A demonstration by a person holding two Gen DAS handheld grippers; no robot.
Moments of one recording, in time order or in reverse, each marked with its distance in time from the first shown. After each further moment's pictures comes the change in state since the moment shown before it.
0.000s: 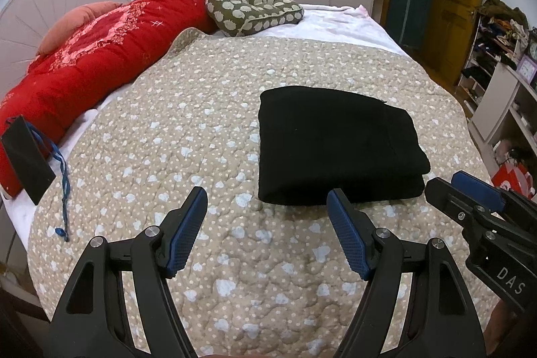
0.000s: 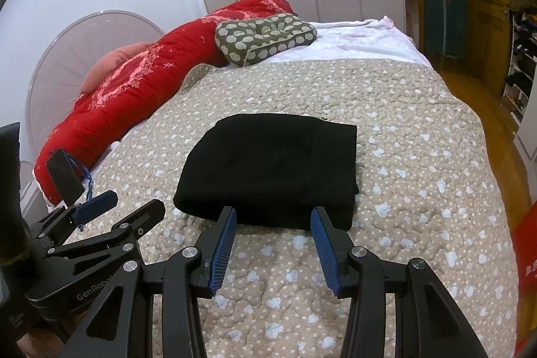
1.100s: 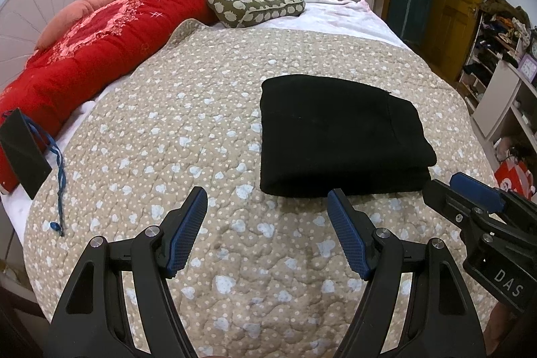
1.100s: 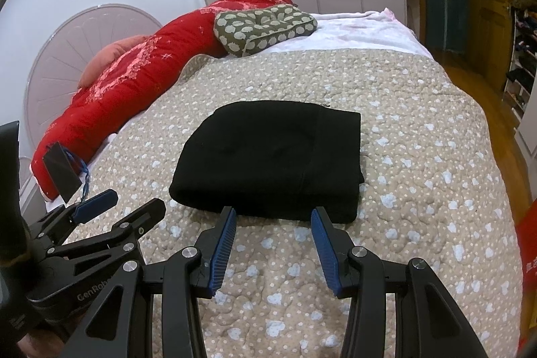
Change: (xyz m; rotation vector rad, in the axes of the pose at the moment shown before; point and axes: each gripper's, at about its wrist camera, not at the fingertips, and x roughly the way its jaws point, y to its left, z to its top) left arm 0.009 0.003 -0.005 -0.006 0.028 -0.004; right arm 0.010 0.003 -0.006 0.002 0.037 -0.004
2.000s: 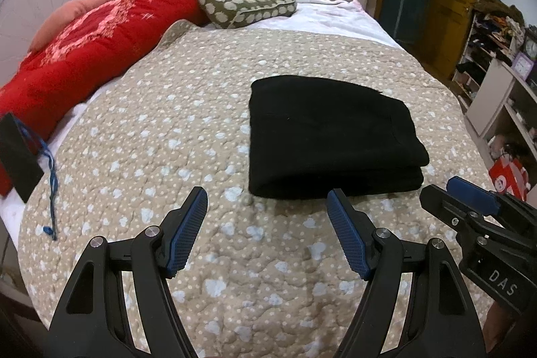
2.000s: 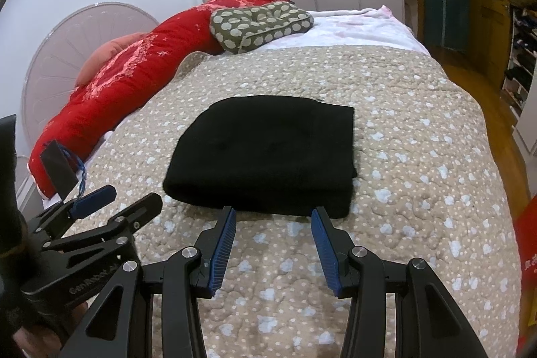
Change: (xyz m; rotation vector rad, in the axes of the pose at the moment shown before) left arm 0.002 -0.007 0.004 0.023 -0.008 -0.032; right arm 0.000 -0.008 -0.004 0.011 0.007 -0.017
